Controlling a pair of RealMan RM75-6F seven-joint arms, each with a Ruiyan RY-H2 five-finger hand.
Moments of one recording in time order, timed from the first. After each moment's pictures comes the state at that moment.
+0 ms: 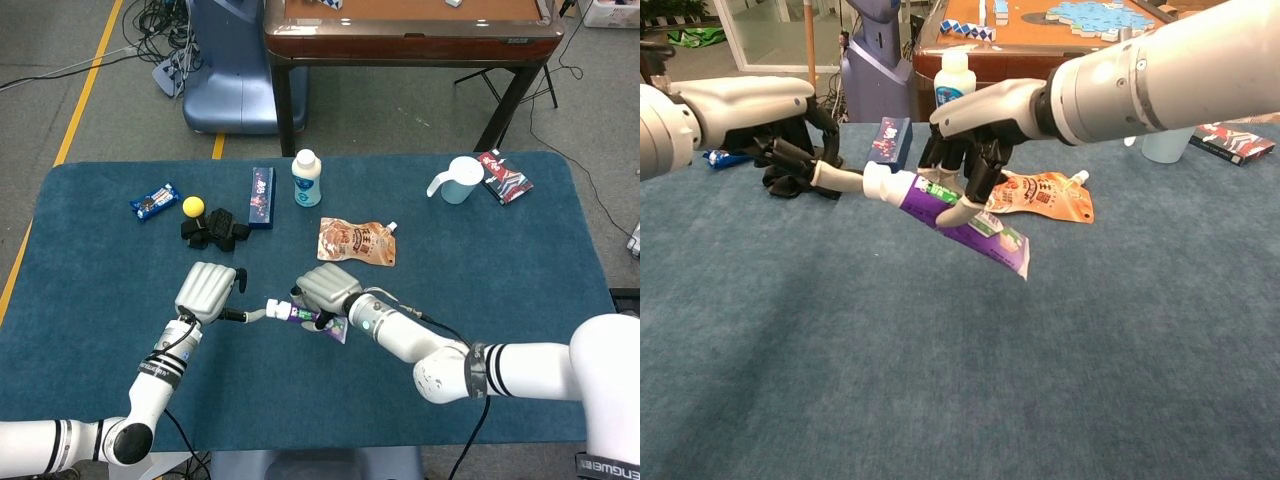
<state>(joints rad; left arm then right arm) -0.81 -1.40 -0.22 -1.88 0.80 1.17 0.70 1.31 -1.31 0.08 -1.71 -0.67 0.62 -0.24</state>
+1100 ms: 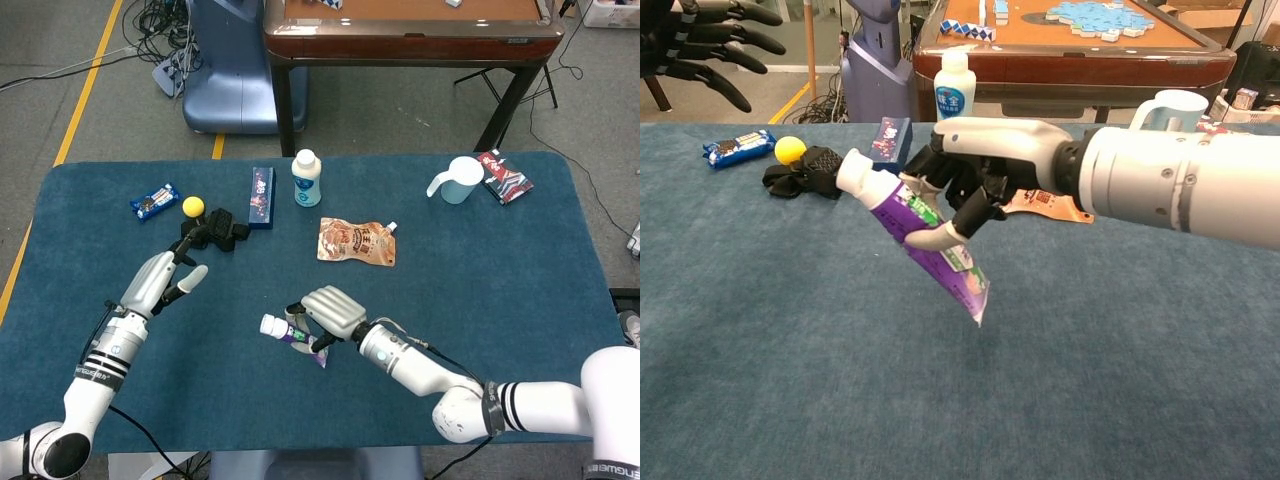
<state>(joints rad) -0.59 -1.15 -0.33 -1.97 1.03 1.02 -0.11 0.98 -1.50 0.14 -1.68 -1.16 0.83 0.06</state>
